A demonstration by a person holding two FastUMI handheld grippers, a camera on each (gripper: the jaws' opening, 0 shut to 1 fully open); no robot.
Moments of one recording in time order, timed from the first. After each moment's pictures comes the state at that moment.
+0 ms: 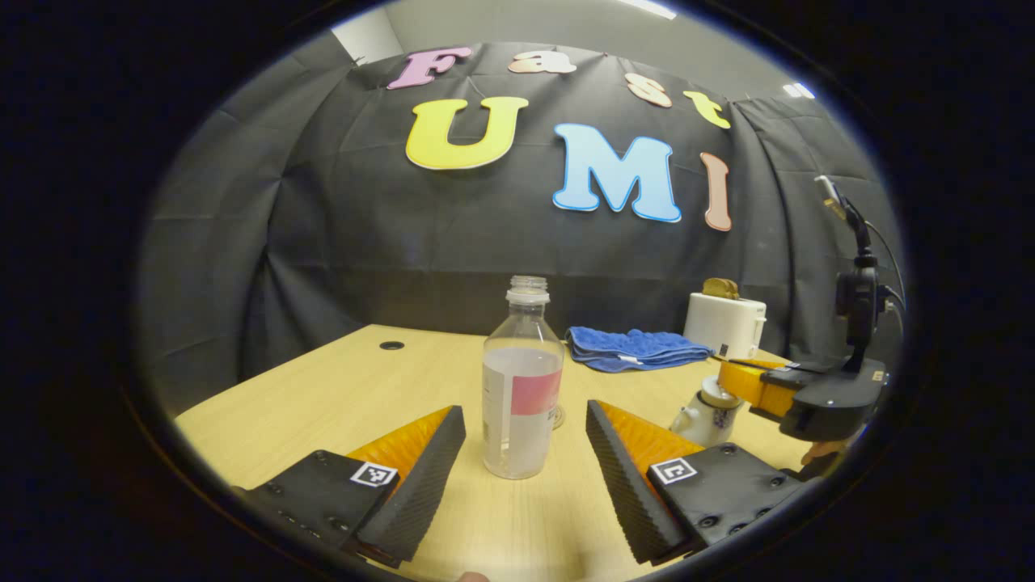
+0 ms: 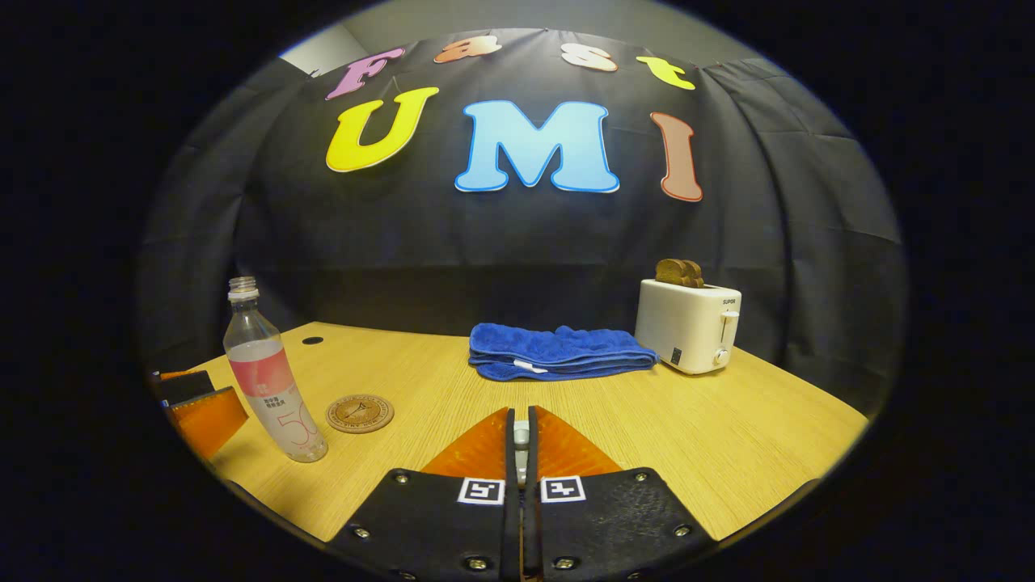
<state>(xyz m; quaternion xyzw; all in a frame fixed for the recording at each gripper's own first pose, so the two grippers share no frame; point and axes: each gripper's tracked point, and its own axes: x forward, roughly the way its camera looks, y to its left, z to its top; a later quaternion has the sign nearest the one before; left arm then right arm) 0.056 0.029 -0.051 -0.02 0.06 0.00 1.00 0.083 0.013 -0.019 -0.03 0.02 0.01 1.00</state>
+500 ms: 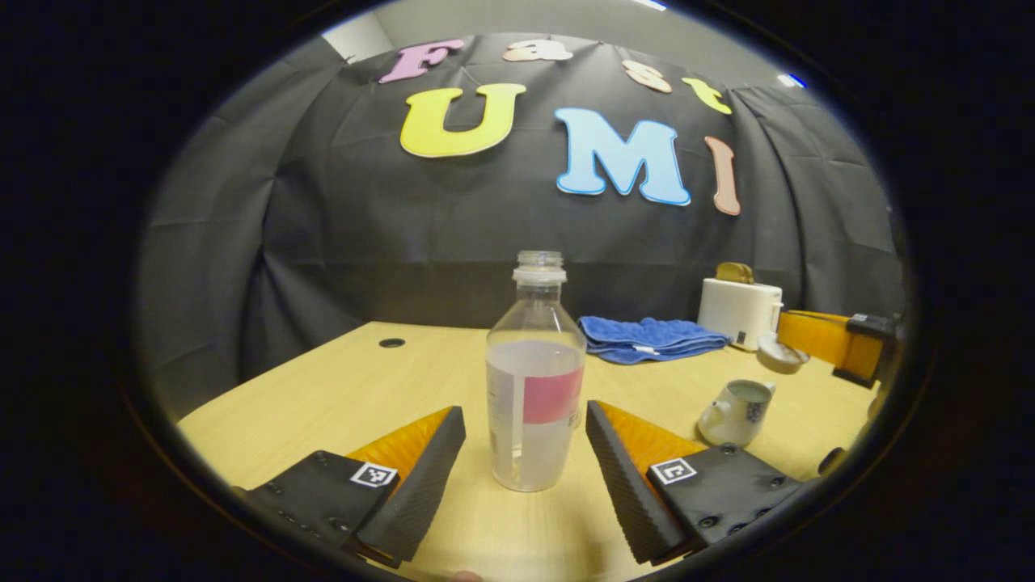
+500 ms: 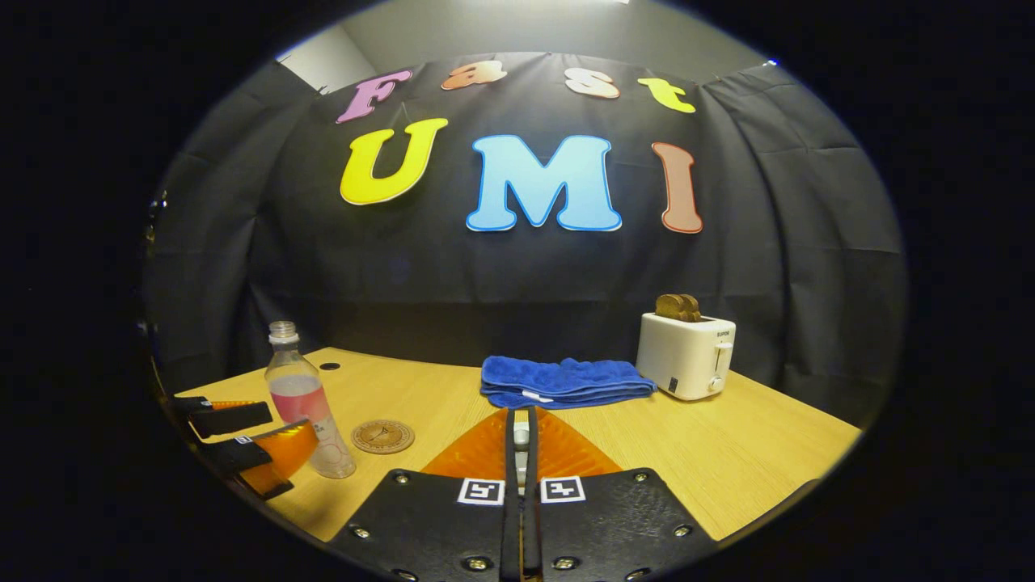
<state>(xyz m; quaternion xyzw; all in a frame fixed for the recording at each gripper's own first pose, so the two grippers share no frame) 0.094 0.039 -0.071 -0.01 0.08 0.01 1.00 0.052 0.023 0.017 -0.02 -0.02 0.03 1.00</state>
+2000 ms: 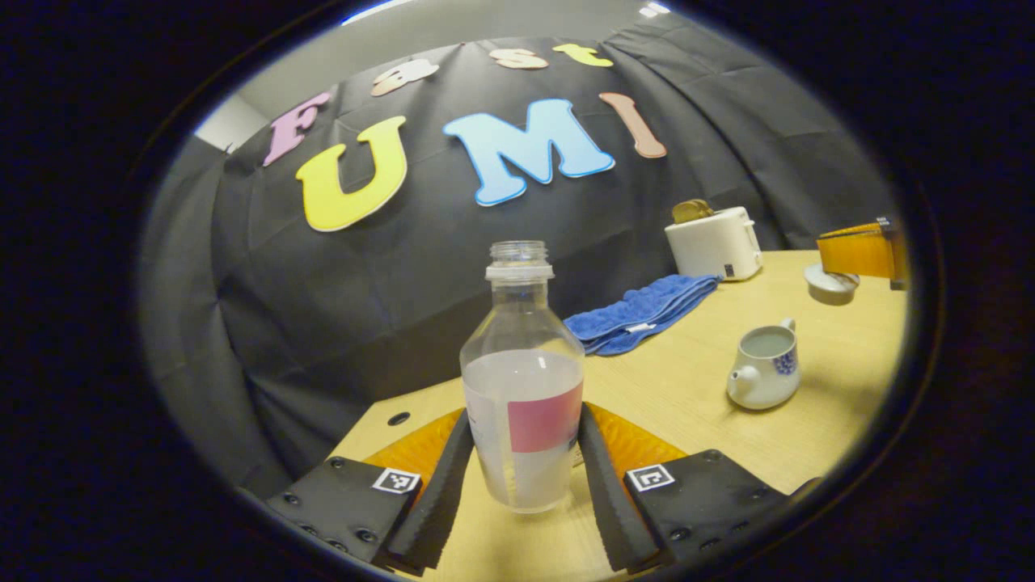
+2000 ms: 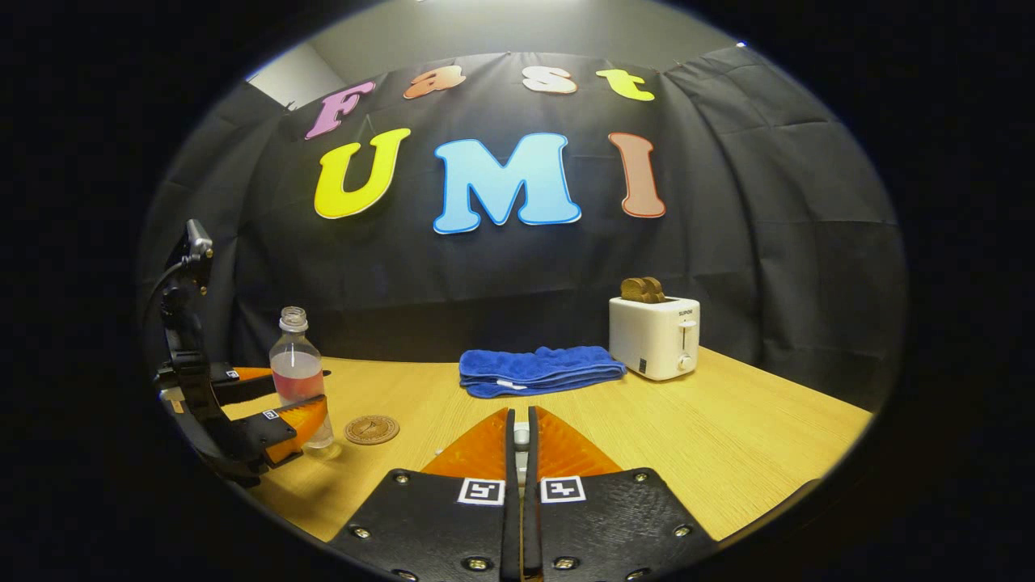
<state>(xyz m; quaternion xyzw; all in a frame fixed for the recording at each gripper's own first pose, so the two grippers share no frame) 0.129 0.006 -0.035 0.23 0.06 -0.05 0.97 0.025 -0.031 0.003 0.02 -0.01 0.00 1.00</state>
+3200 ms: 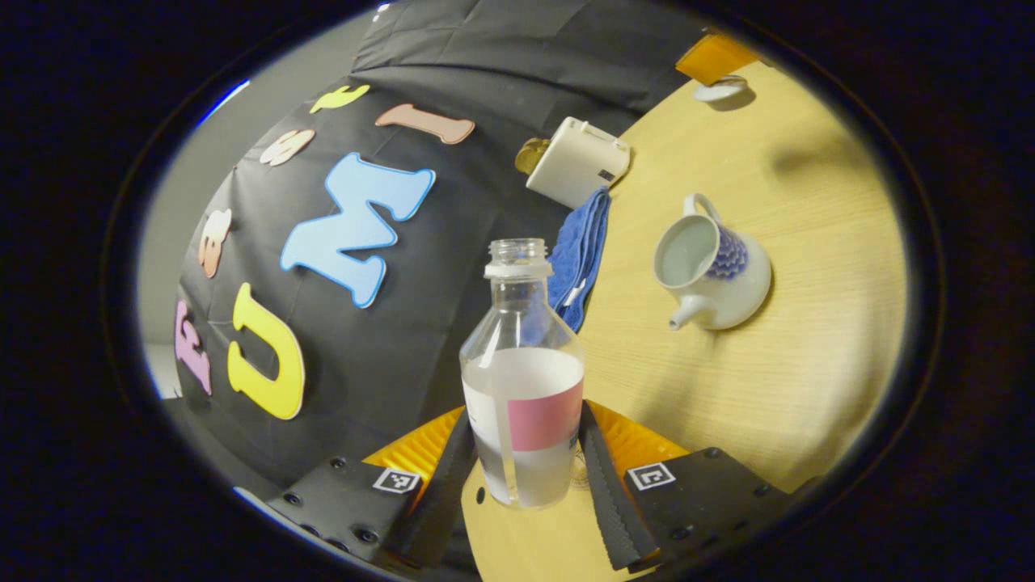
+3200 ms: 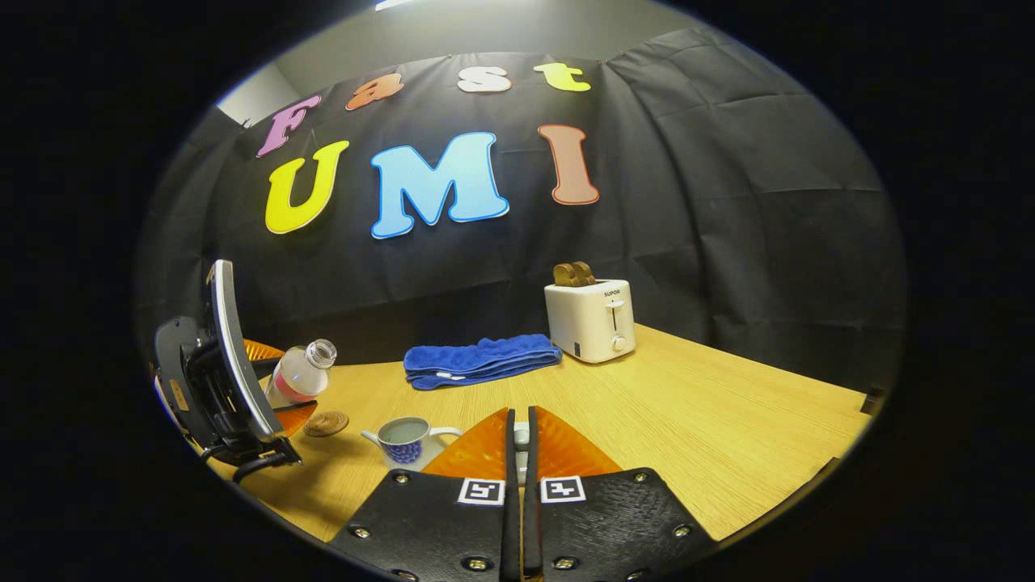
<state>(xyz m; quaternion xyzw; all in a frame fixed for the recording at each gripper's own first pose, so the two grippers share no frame) 0.155 -0.077 -0.050 0.58 0.05 -0.12 0.81 -0.002 -0.113 -0.018 0.07 0.00 -0.06 1.00</state>
